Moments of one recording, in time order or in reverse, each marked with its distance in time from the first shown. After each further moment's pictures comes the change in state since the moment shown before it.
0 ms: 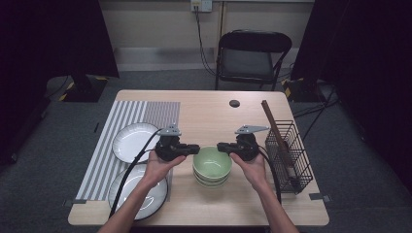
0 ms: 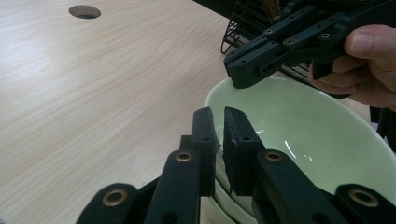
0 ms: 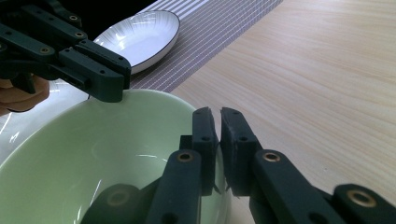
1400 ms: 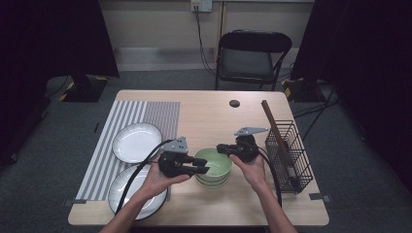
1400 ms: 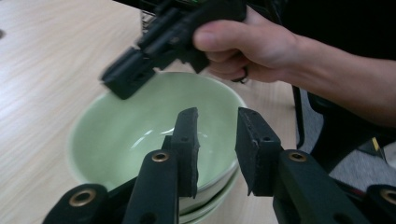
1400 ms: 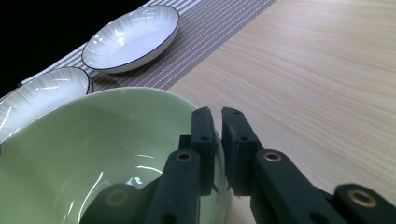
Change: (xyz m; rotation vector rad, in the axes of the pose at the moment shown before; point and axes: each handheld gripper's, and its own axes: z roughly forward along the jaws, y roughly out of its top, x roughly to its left) left arm -0.063 0.005 -0.010 0.048 -0.185 0.171; right arm -0.002 -0.006 0.004 0.008 0.006 0.012
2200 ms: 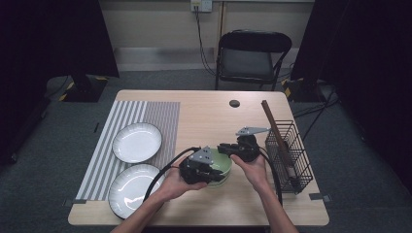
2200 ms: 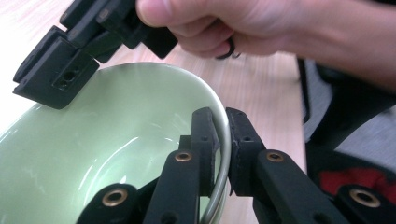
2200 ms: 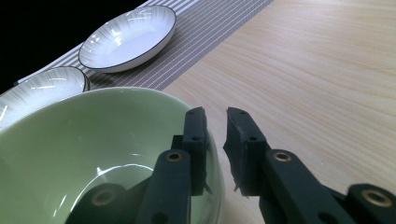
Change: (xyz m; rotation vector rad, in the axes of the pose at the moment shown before) left arm -0.013 0.008 0.047 0.129 -0.027 0.077; right arm -0.003 -0.001 -0.002 -0.003 -0.007 -0.008
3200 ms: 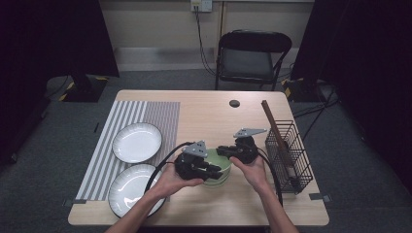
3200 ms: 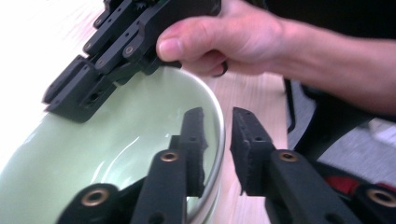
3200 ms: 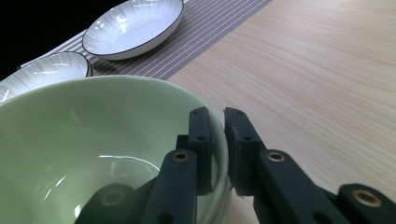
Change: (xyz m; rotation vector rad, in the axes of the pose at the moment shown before) left arm 0.003 0.006 -0.018 -0.017 -0.013 -0.032; right arm 0.000 -0.004 0.006 0.030 0.023 -0.033
